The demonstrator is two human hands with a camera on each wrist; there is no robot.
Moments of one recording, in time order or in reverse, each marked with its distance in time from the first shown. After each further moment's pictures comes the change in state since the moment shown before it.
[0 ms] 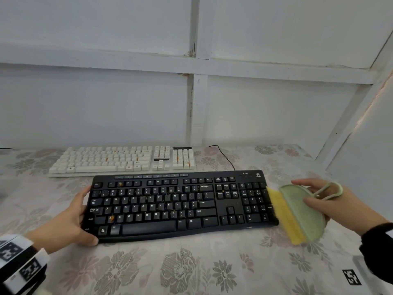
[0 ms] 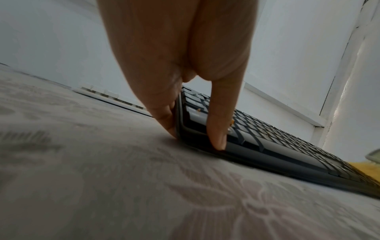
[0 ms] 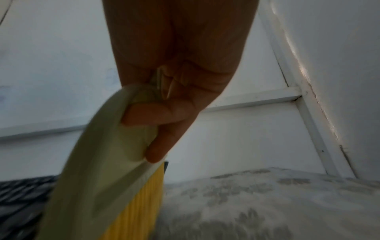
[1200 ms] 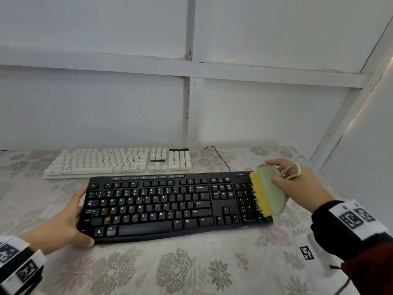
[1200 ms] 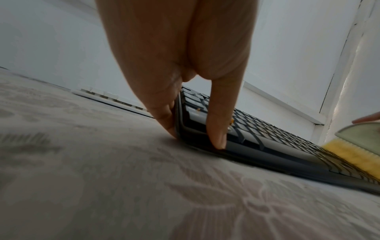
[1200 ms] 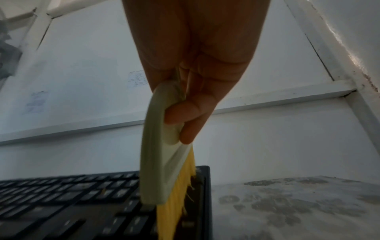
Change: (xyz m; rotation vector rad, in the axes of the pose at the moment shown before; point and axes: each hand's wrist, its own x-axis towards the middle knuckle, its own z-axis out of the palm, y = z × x) left_hand 0.001 -0.001 0.001 0.004 0.006 0.016; right_hand 0.027 -0.041 0.033 -0.030 0.126 -0.102
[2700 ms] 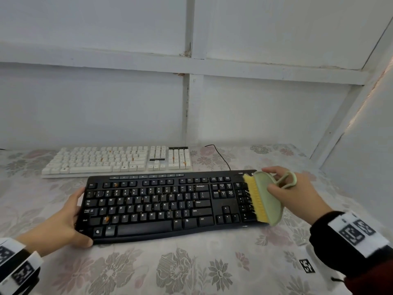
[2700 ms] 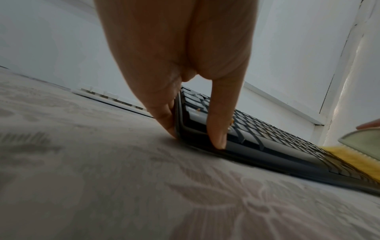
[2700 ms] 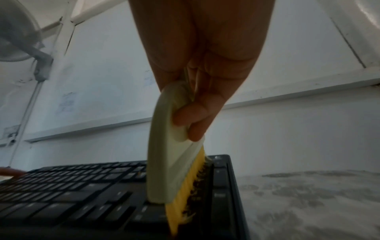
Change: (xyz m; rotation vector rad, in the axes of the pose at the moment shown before) left_hand 0.006 -0.008 -0.004 0.024 0.021 0.012; right_hand -0.015 0.001 0.012 -0.021 -0.041 0.026
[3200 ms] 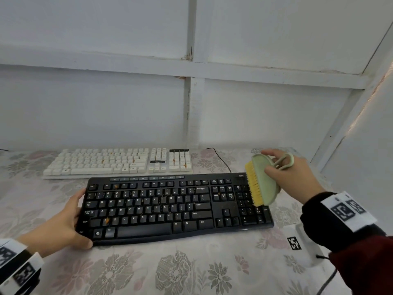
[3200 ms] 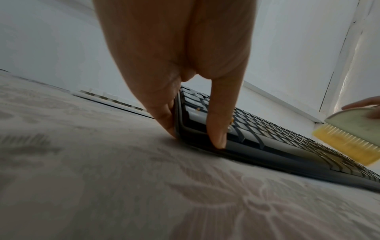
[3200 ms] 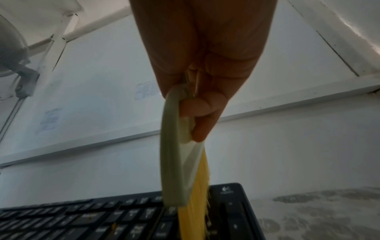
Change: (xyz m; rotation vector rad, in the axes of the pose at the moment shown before) left_hand 0.001 -0.001 0.000 -0.008 -0.010 -0.027; right_hand 0.023 -0.028 -0.010 0.068 0.092 -0.040
